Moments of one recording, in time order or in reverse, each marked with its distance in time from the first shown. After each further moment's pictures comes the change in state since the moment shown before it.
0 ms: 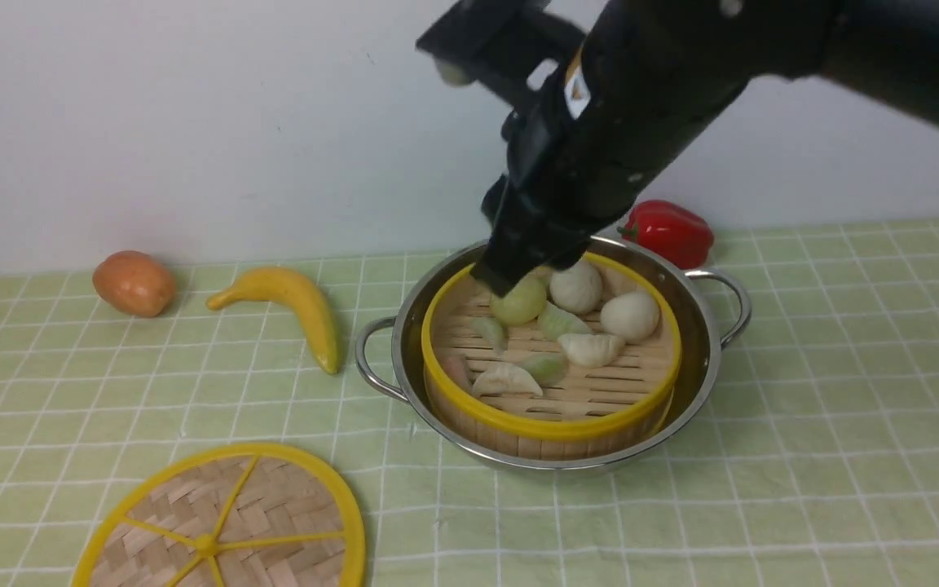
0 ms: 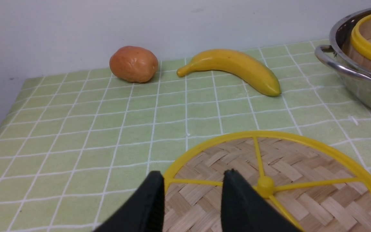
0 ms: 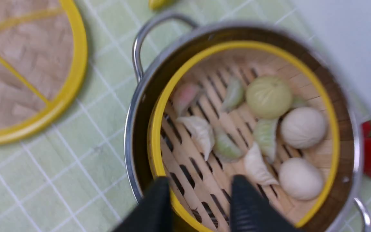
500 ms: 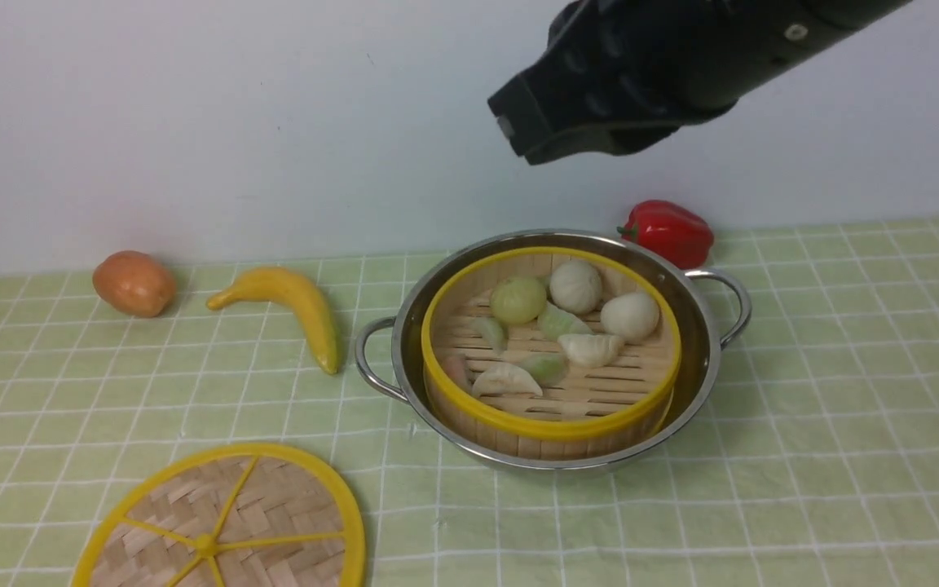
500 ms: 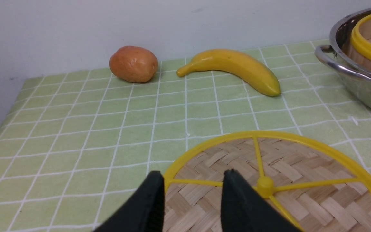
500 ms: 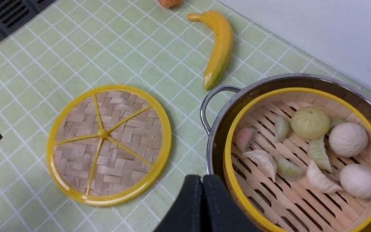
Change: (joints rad) right arm 0.000 -0.177 0.000 0.173 0.001 0.207; left arm 0.000 0.000 0.000 0.000 0.000 0.000
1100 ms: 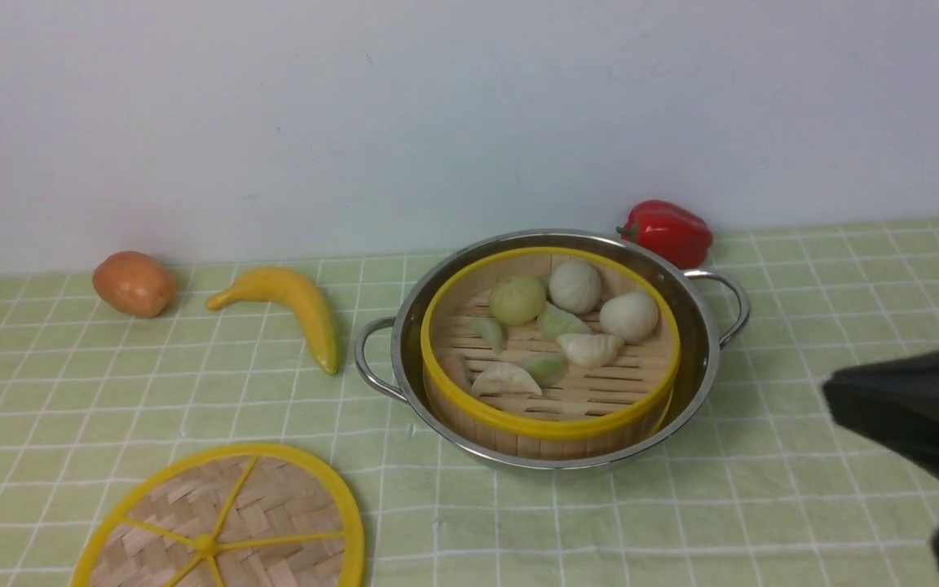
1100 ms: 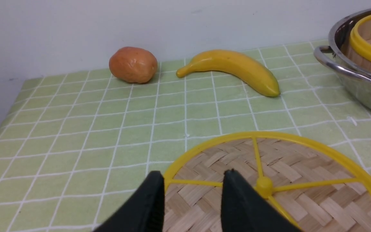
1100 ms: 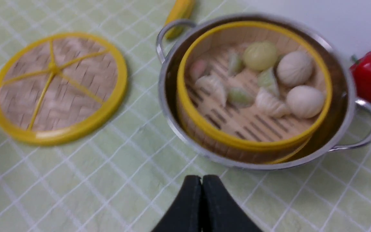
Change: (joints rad) right arm -0.131 -0.840 1.156 -0.062 -0.641 -0.062; left arm 0.000 -0.002 0.000 0.000 0.000 0.000
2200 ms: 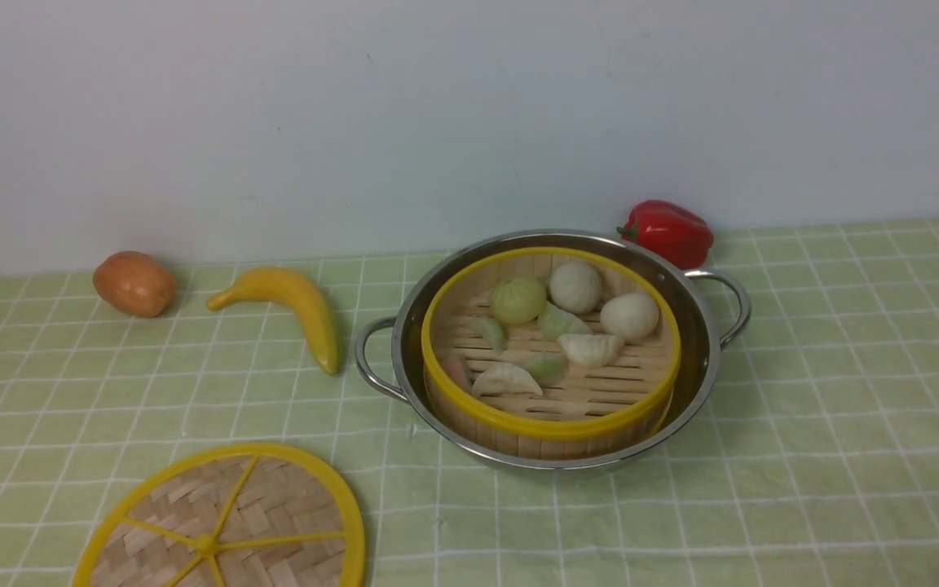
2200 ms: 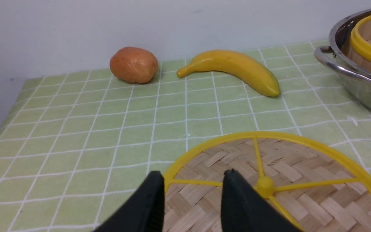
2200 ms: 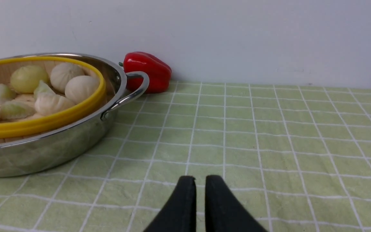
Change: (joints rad) right arm -0.568 -0.699 0.687 -0.028 -0.246 0.025; left arm 0.000 0.000 0.000 0.000 0.000 0.000
